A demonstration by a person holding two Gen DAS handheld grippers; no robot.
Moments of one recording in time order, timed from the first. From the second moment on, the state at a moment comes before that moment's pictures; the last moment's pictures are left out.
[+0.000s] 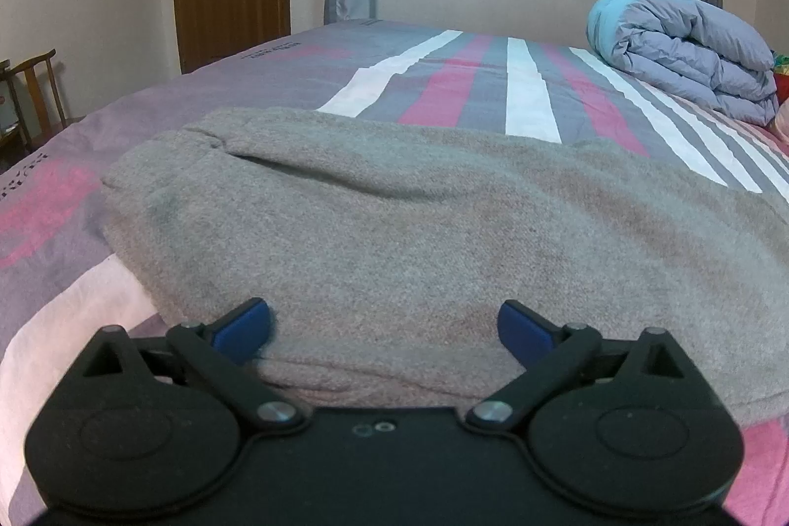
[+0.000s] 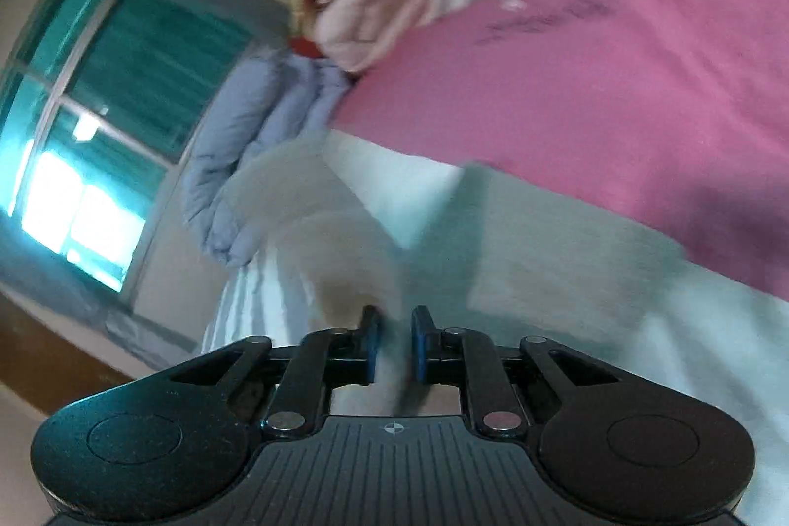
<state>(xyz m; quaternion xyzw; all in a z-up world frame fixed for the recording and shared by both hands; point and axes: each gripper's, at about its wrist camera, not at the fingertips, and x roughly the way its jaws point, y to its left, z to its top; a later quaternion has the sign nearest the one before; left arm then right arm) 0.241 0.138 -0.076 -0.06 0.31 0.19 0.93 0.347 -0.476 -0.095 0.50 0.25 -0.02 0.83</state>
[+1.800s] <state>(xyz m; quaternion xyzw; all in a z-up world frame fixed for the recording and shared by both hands) 0.216 0.296 -0.050 -0.23 0.26 0.18 0.92 0.221 -0.415 -0.043 0.38 0.24 -0.08 0.89</state>
